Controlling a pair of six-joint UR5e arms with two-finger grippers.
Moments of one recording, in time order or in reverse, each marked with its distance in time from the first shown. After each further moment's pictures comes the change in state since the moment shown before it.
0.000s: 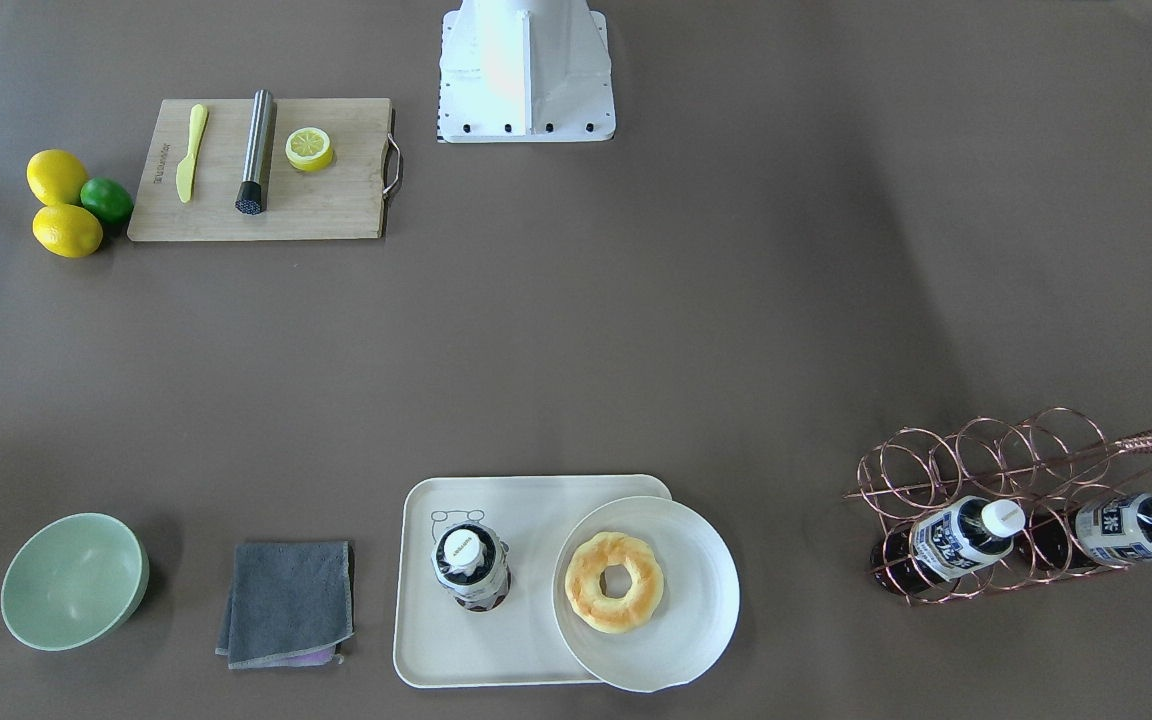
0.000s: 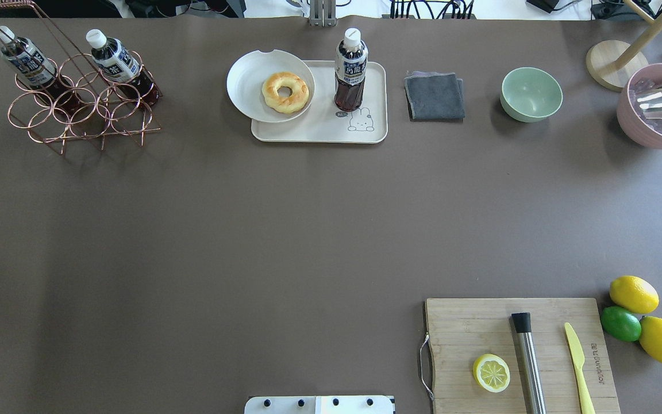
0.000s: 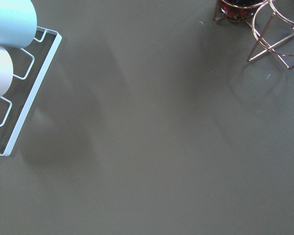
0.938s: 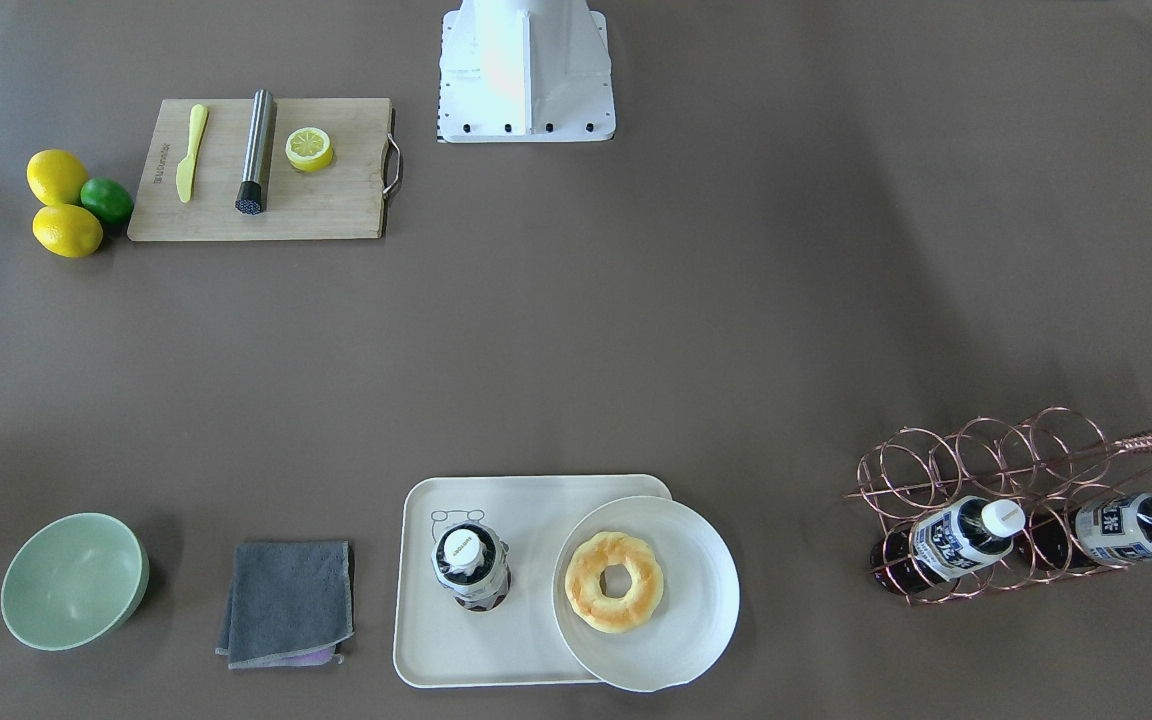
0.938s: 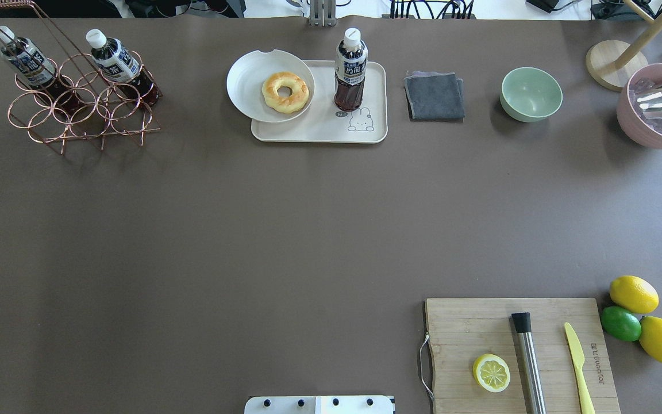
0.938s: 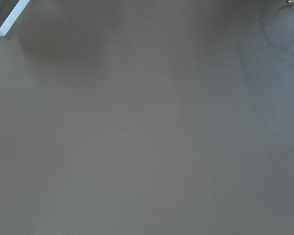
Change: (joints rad) left arm -0.086 0.047 -0.010 0.268 -0.153 -0.007; right arm 0.003 -0.007 -0.013 -0.034 0.010 -0.007
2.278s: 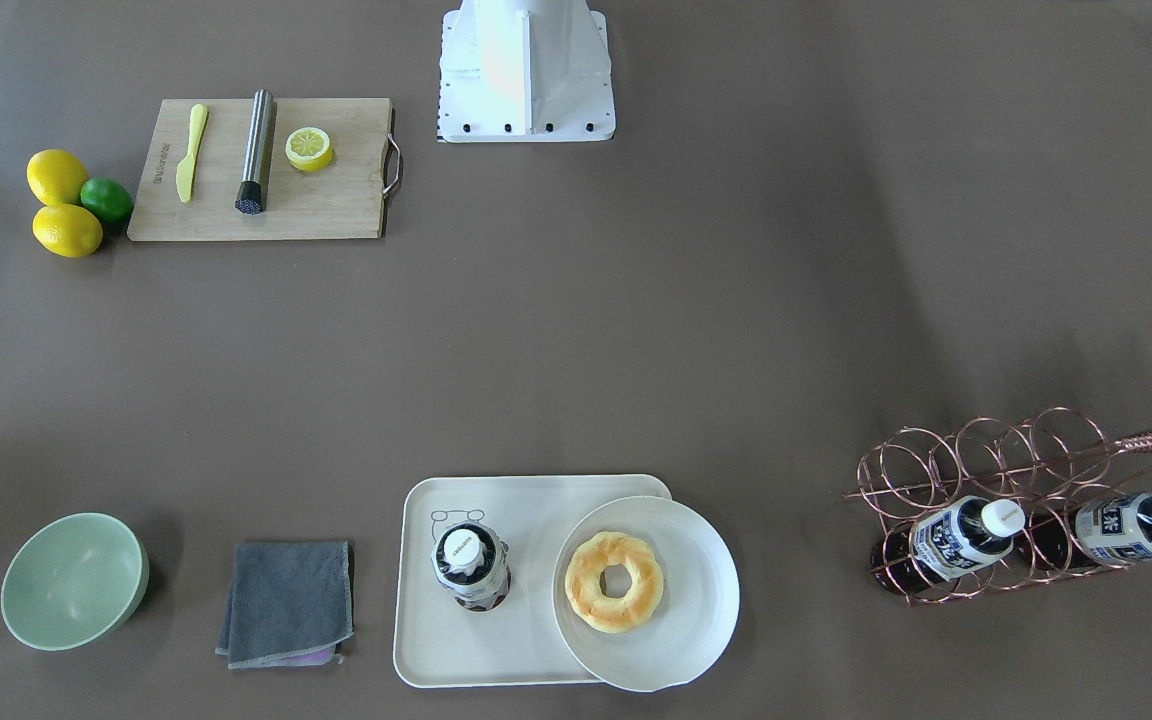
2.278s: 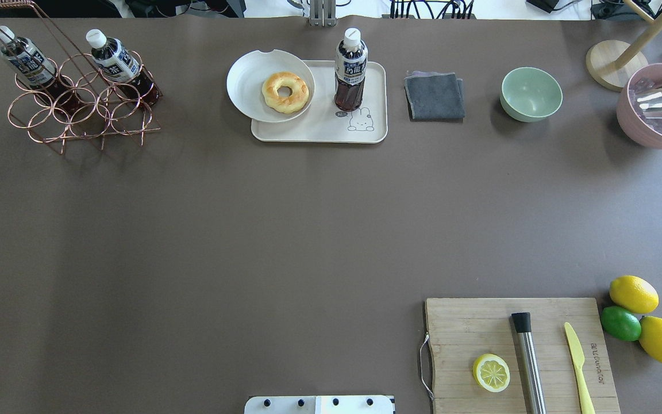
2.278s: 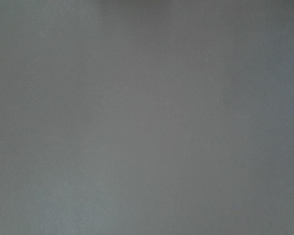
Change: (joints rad) left arm -0.006 0.002 -0.081 0.300 0.150 0.006; right arm -0.001 -0.010 -0.003 -0.014 0.004 -0.004
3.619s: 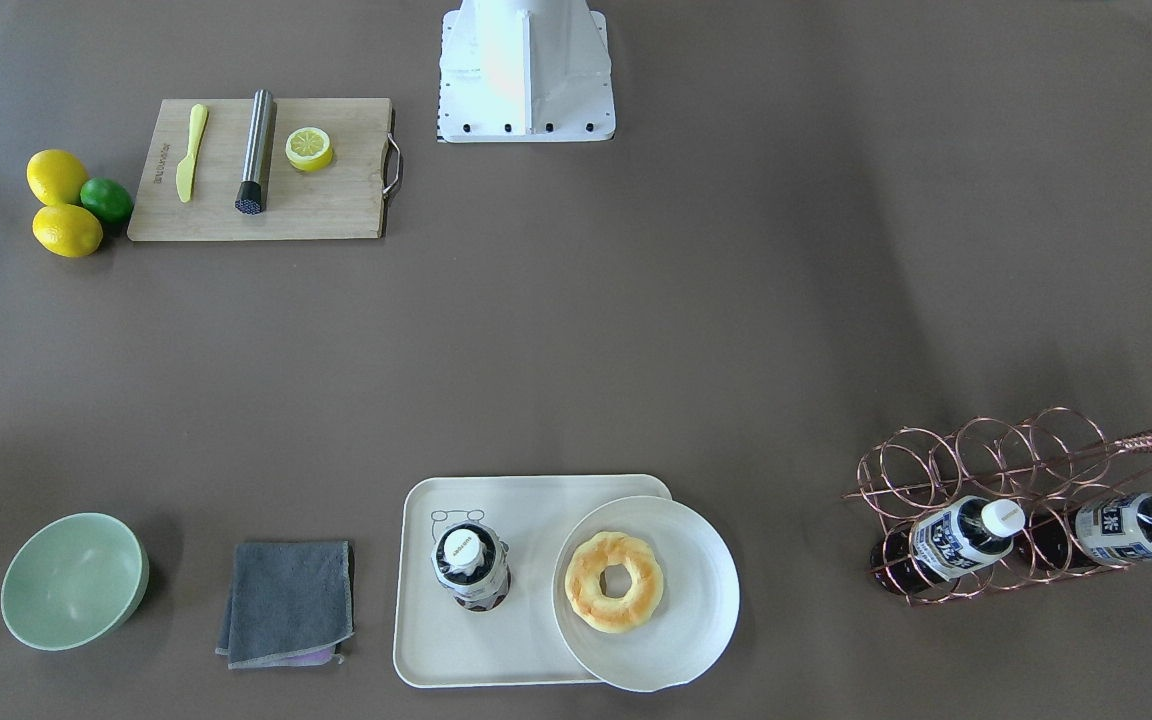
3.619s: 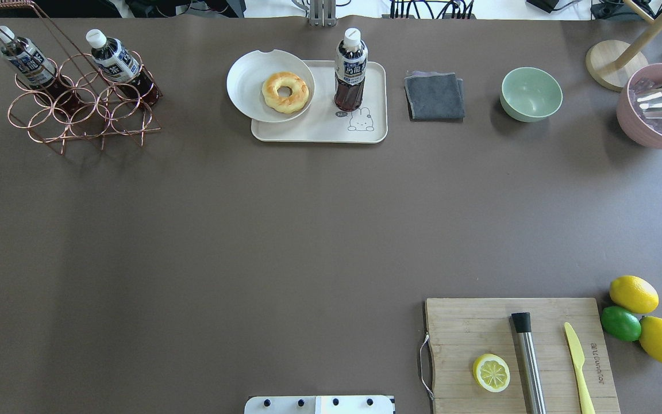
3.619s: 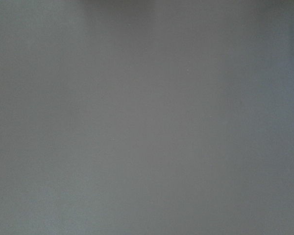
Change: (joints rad) left arm -0.021 0.006 -0.023 -0.006 -0.061 0.000; right arm -0.001 -0.006 0.000 0.002 0.013 0.001
